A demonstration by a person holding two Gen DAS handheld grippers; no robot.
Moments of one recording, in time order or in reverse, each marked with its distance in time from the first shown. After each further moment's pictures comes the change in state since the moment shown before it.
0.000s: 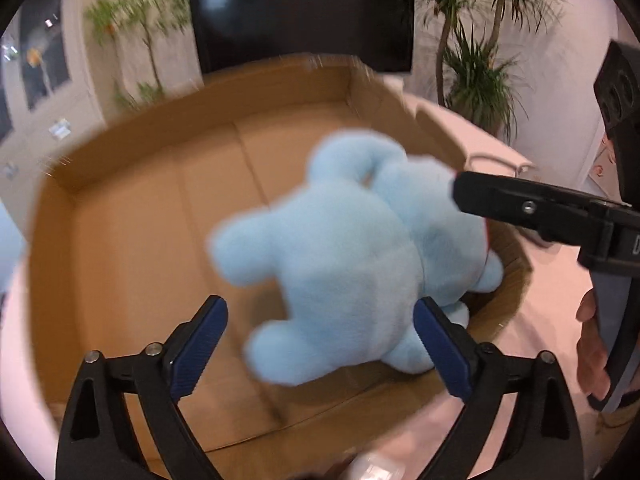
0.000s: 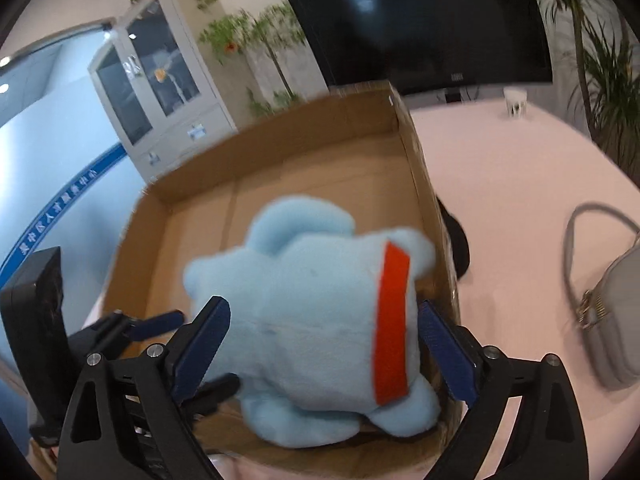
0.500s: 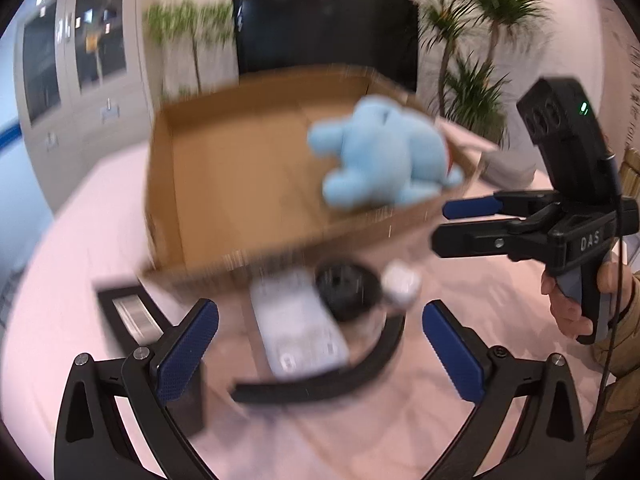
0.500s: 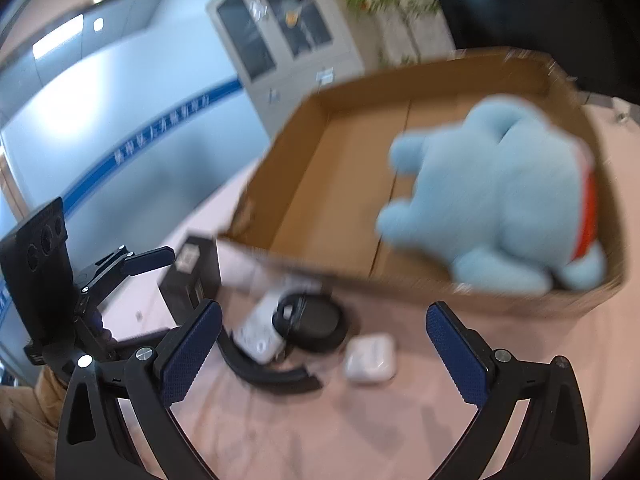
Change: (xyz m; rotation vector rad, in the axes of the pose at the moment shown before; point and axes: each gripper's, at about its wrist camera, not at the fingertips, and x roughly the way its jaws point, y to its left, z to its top) left arm -0.107 0.053 -0.131 -0.061 -0.021 -0.002; right arm -0.017 0.102 -0.118 -0.228 0.182 0.319
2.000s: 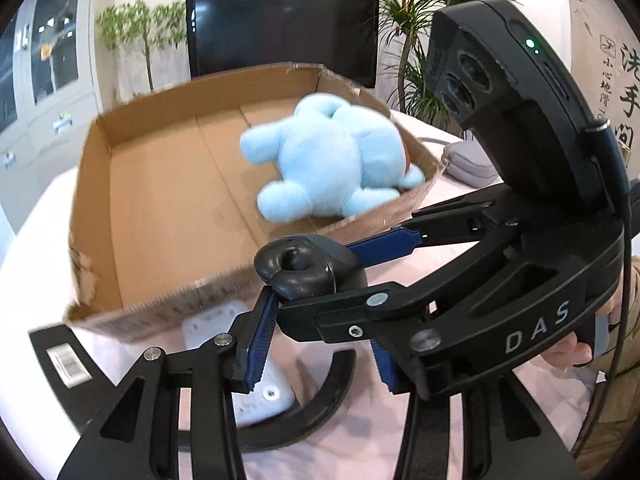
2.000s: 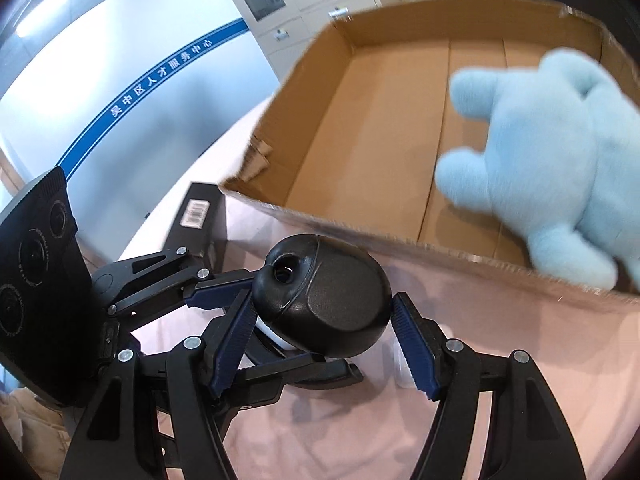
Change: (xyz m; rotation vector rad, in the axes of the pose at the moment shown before) left arm 0.009 -0.042 0.027 0.094 -0.031 -0.133; right arm 0.017 0.023 0.010 -0.022 0.186 0.027
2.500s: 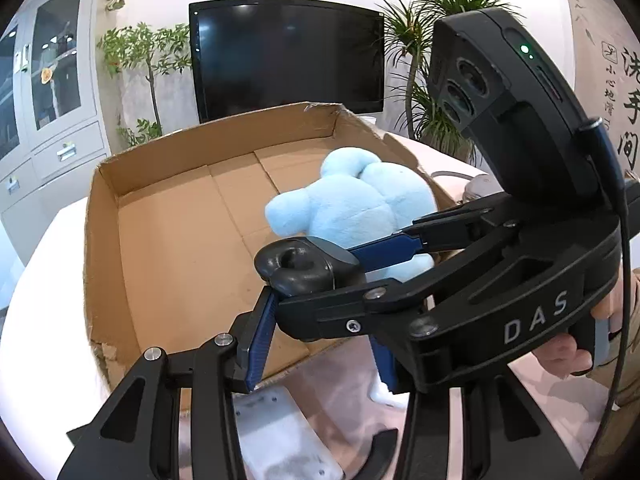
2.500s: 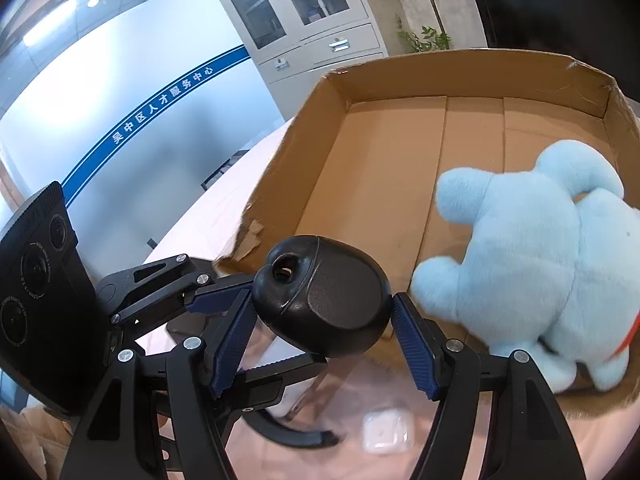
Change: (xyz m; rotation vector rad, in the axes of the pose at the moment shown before) left arm 0.019 0.039 0.058 0.009 -0.061 0.016; right arm -0.010 -0.019 0.071 -0.002 -0.070 0.004
